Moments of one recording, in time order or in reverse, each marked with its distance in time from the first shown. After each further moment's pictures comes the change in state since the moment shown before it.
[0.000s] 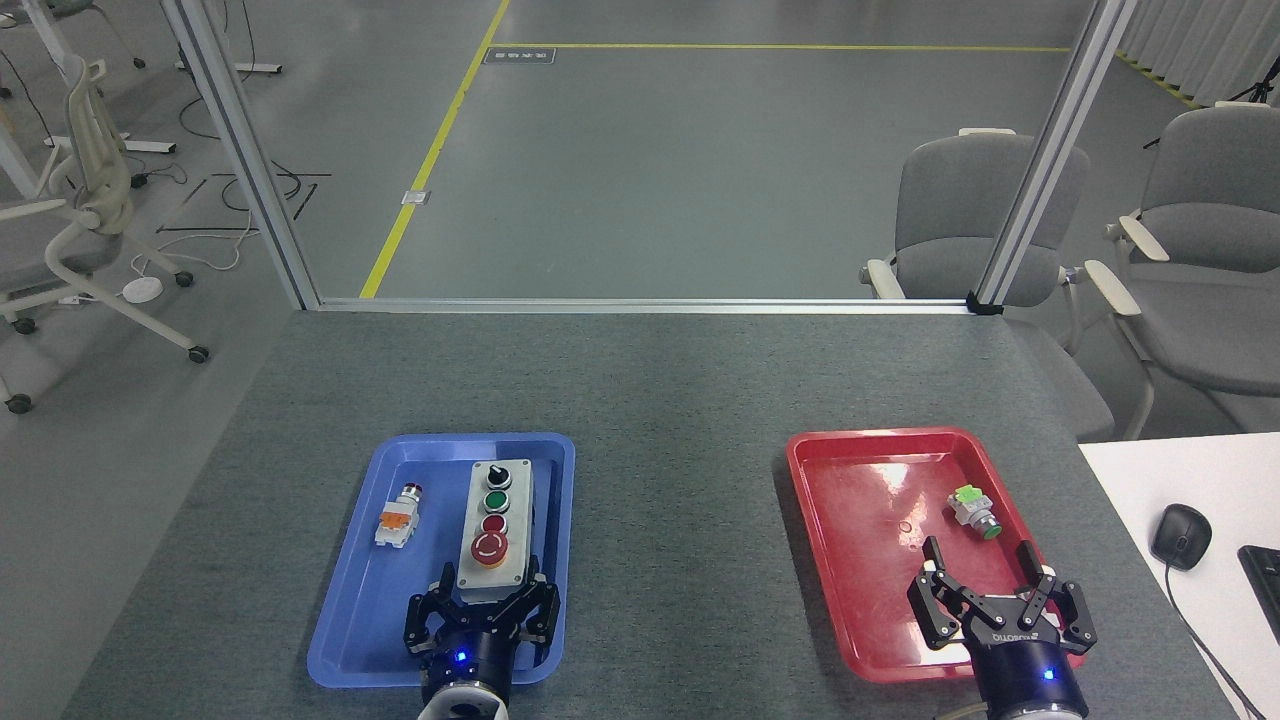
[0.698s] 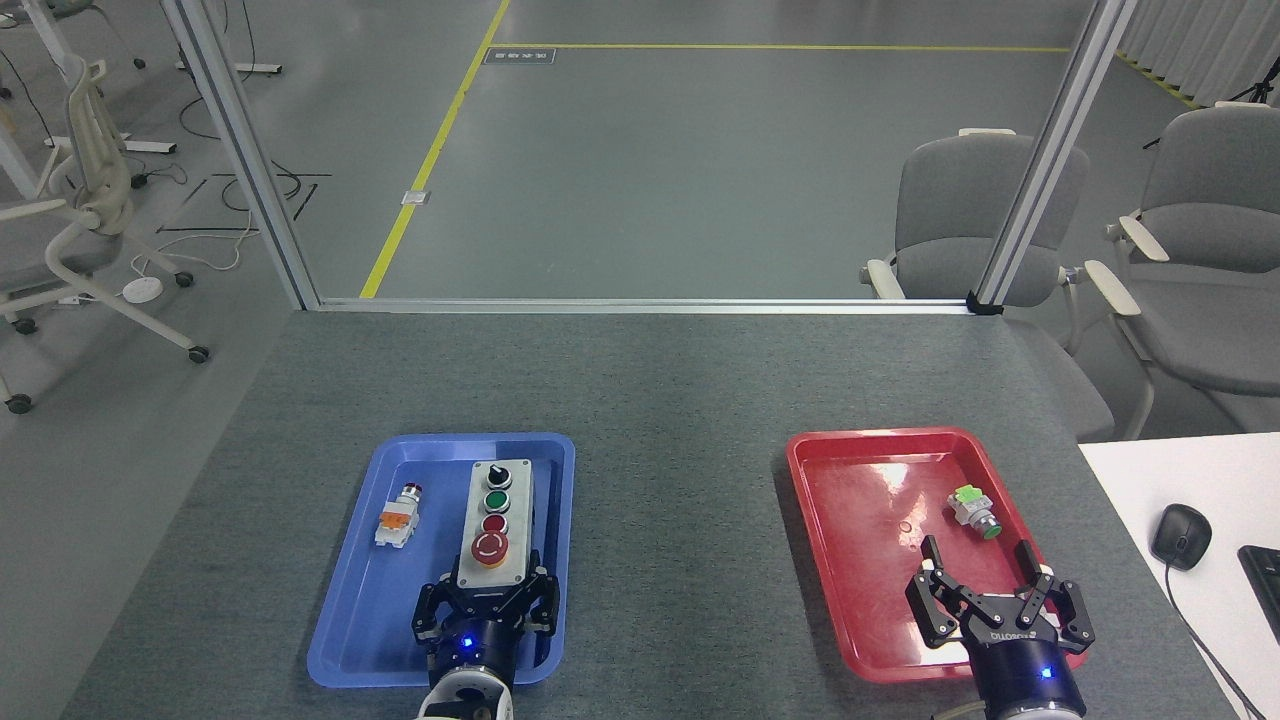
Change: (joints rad) left arm -0.071 0.001 -0.001 0.116 0.006 -0.009 -0.001; right arm -0.004 0.004 0.000 0.001 0.001 0.003 0.004
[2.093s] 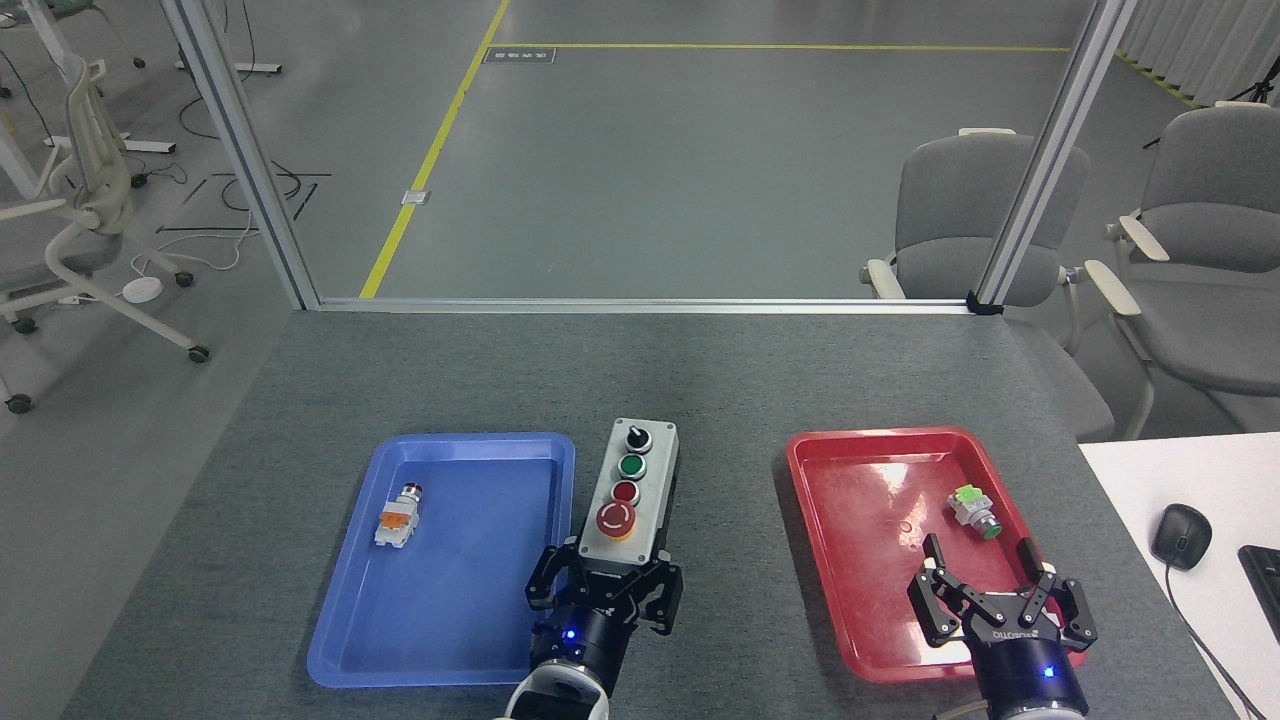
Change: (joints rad) left arm 0.016 -0.023 -0.335 -0.203 0.100 -0.014 -0.011; right arm -0.001 -0.005 0.000 0.000 0.001 0.000 0.003
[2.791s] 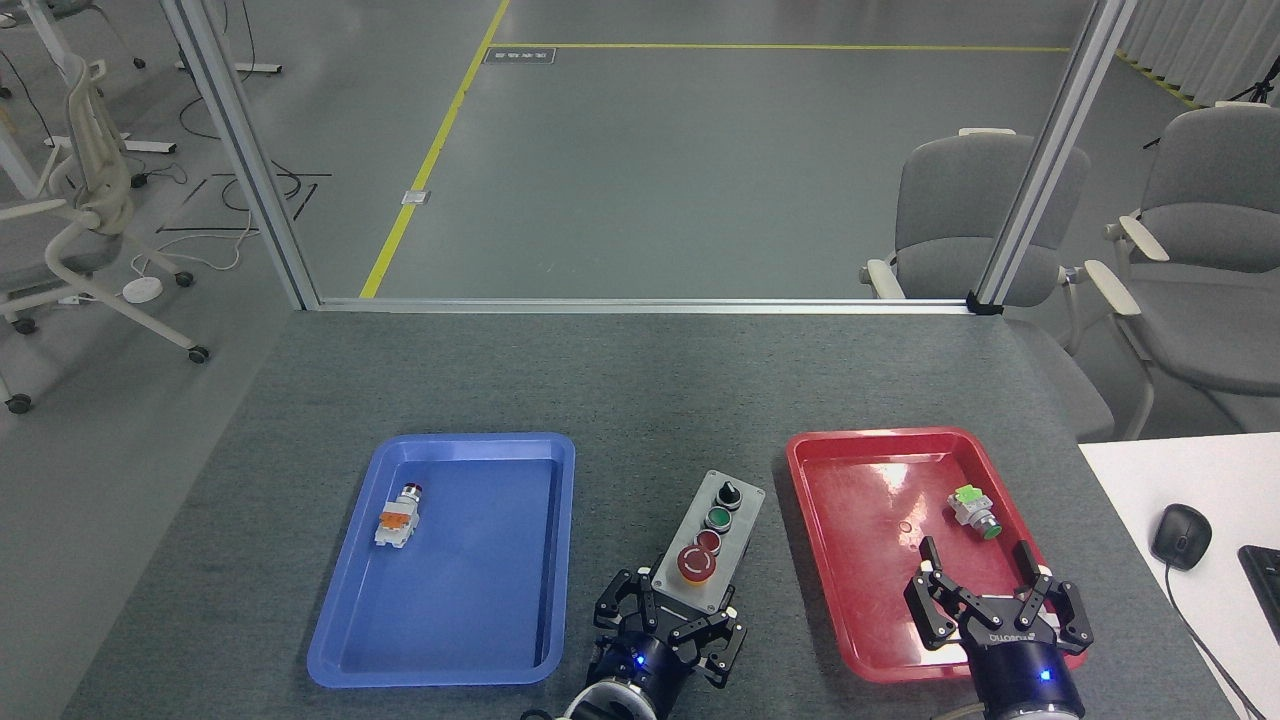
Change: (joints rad) left arm -0.117 -0.005 -0.238 0.227 0.025 0.014 -0.003; right arm 0.004 0.006 0.001 0.000 0.000 -0.002 -0.002
